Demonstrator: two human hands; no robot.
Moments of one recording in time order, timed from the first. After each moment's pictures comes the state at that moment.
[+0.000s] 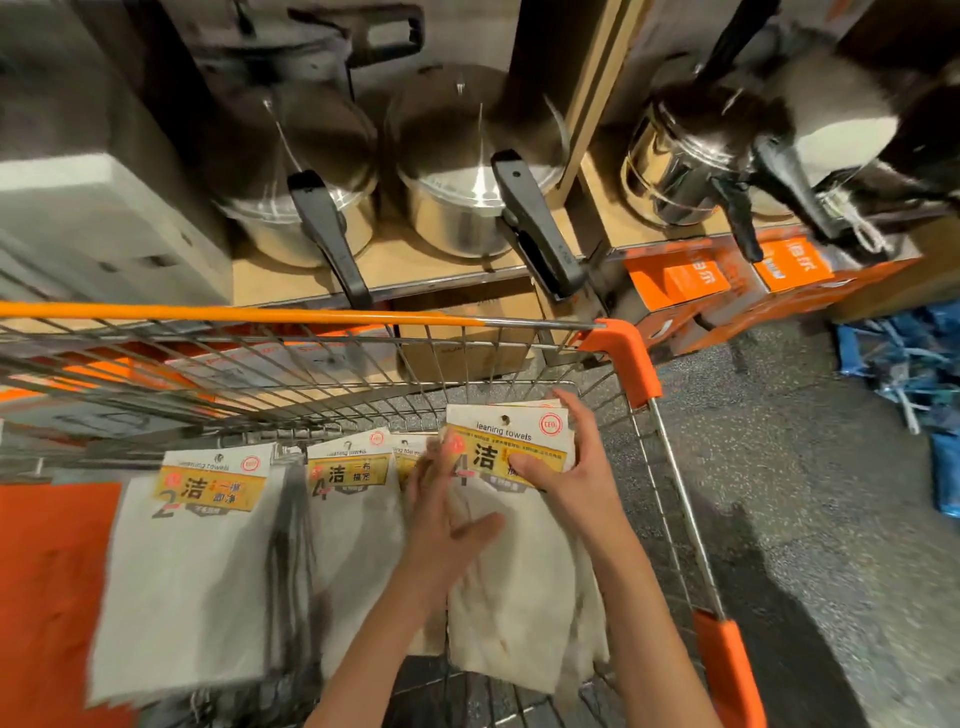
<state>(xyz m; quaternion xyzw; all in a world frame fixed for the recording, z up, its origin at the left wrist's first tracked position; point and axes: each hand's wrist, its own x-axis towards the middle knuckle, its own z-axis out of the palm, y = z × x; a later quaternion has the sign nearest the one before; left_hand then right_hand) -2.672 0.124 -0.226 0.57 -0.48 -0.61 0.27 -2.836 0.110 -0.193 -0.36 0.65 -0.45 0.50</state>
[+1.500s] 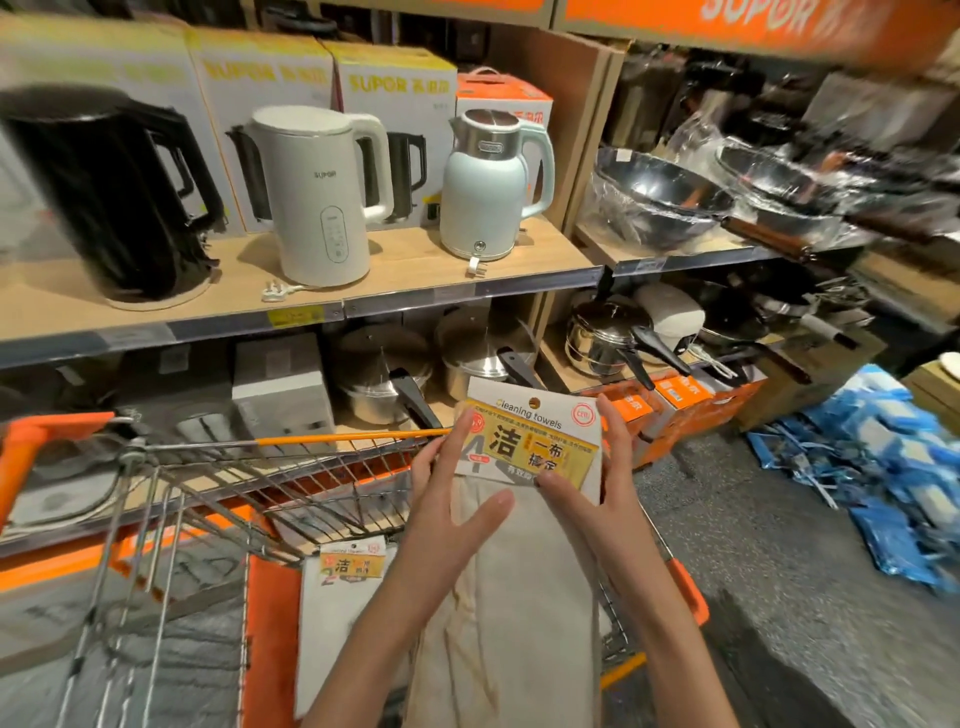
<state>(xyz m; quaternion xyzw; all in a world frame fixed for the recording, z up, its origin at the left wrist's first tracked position) -2.507 0.181 0.073 0.42 -0.64 -0.51 0.39 -2.665 0.233 0.109 -0.45 0.56 -0.58 0.38</state>
